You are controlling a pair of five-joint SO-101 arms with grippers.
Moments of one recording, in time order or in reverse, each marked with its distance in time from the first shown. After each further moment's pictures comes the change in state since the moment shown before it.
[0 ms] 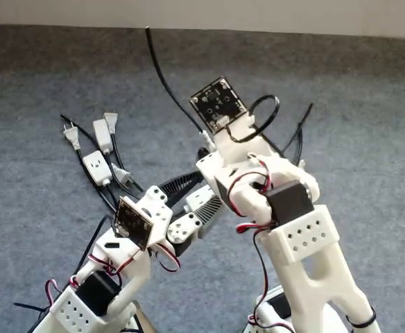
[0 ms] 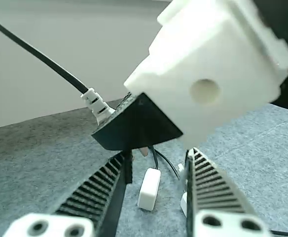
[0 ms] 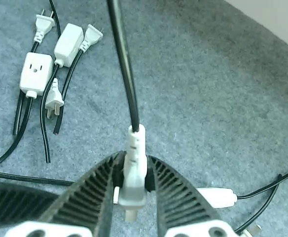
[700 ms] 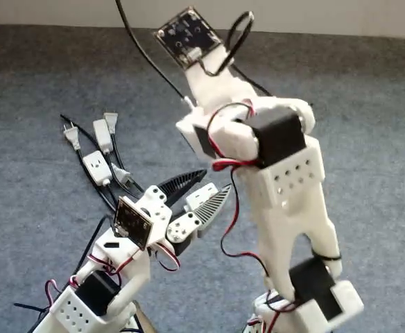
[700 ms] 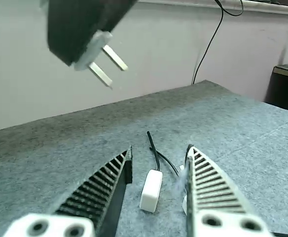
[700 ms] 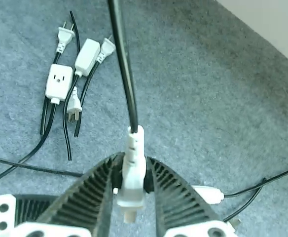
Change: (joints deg) left arm -0.4 0.0 0.0 0.0 -0.1; right arm -2.9 31.9 -59.1 36.9 0.2
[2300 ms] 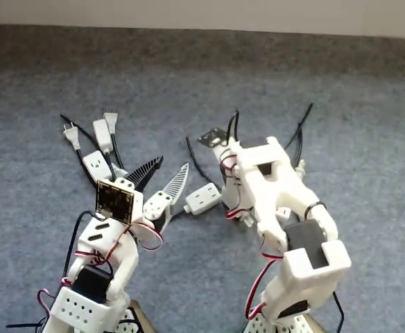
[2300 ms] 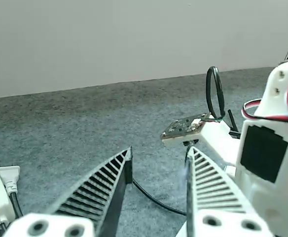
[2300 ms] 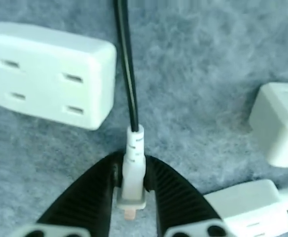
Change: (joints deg) left arm -17.3 0.2 5.9 1.4 0.0; right arm 14.0 19.2 53.4 -29.6 12.4
